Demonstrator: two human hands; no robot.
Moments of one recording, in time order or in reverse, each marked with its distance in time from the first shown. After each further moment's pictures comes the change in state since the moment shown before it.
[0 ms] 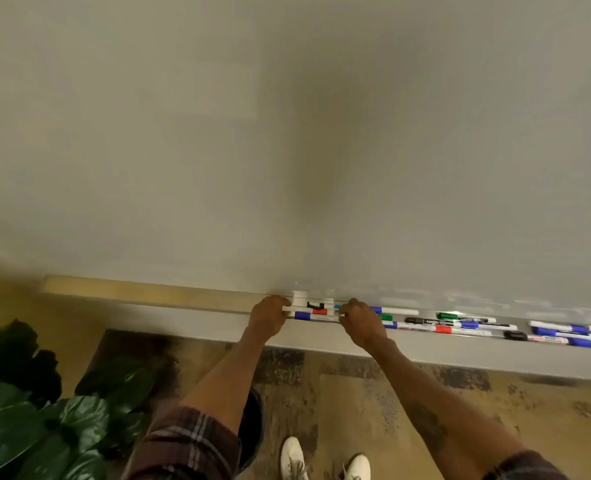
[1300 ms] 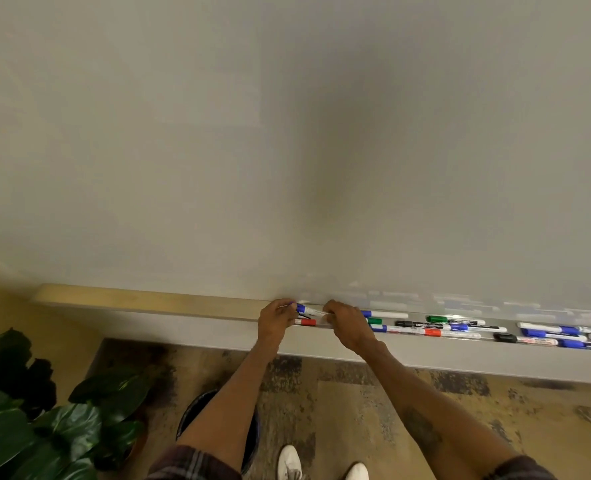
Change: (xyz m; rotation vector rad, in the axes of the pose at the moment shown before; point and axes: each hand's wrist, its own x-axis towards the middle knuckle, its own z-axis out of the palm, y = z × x) left_hand -0.005 0.044 0.028 -1.190 0.245 -0.267; right_hand 0.000 0.000 -0.011 0.041 0.017 -0.101
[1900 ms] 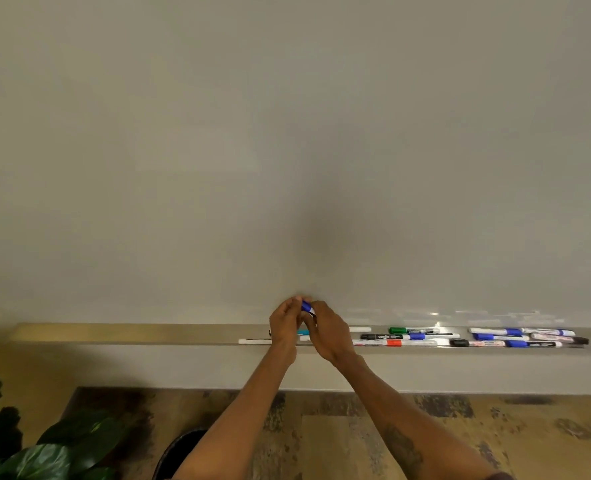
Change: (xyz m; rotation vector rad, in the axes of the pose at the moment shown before) left_hand -0.080 0.057 0.099 -0.266 0.006 0.028; right_hand -0.055 -0.017 -0.061 0.290 0.296 0.065
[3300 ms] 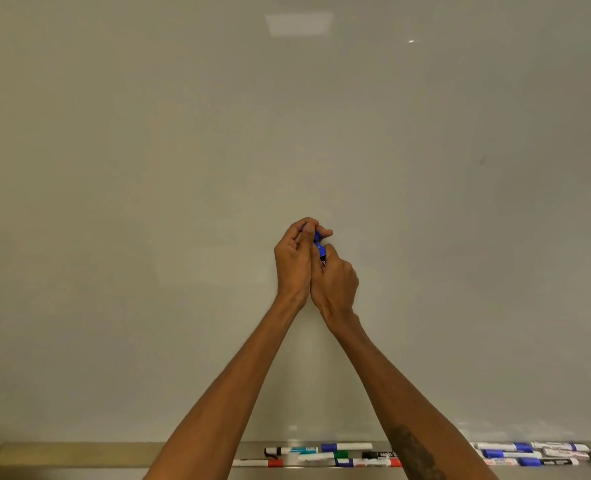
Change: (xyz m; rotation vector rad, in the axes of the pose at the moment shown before) left_hand -0.143 0.298 0.116 -0.160 -0.410 0.988; right_hand 0.041 -0.208 -0.240 0.174 0.753 -0.268
